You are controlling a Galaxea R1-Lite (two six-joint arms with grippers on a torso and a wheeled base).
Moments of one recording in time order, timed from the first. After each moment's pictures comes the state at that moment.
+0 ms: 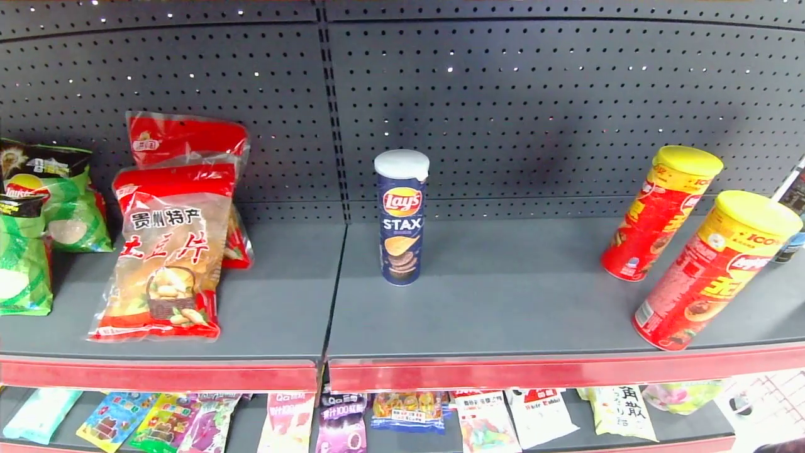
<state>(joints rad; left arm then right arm) -0.16 0.09 -0.23 0.41 0.12 0.28 -0.03 0.09 -0.30 0.24 0.10 -0.16</state>
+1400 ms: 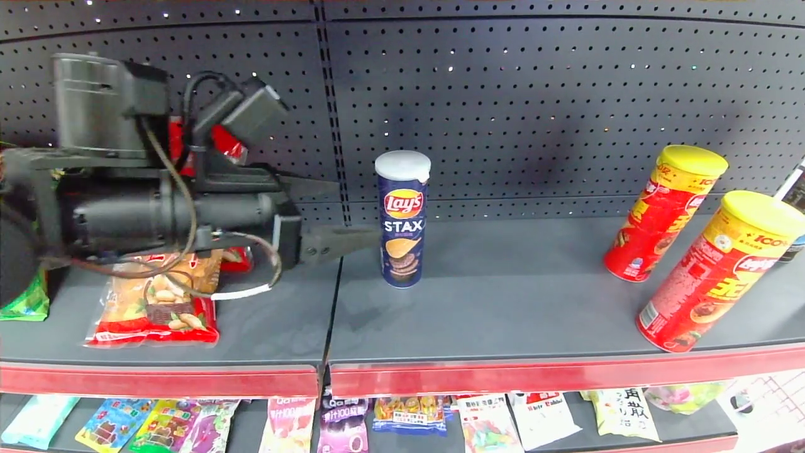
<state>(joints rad) -0.46 1.59 -1.09 -0.20 -0.52 0.22 0.00 0.18 -0.29 0.25 0.33 -0.09</state>
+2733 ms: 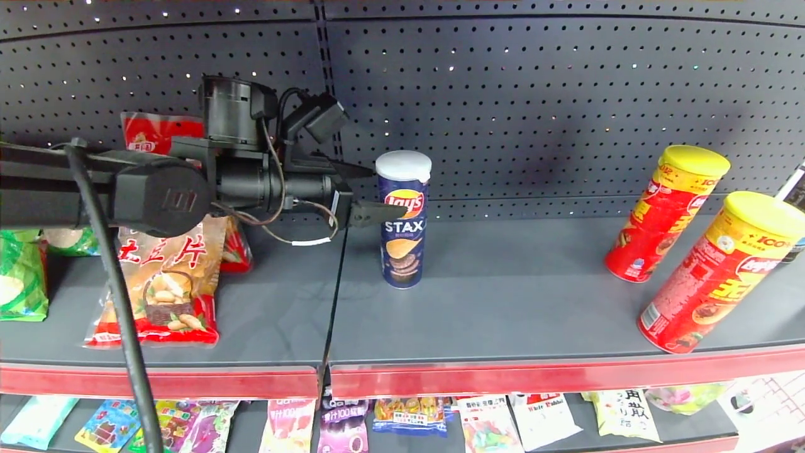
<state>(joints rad) -0.40 1.92 -1.39 -0.20 -0.63 0.31 0.00 0.19 -0.29 0.24 0.33 -0.07</state>
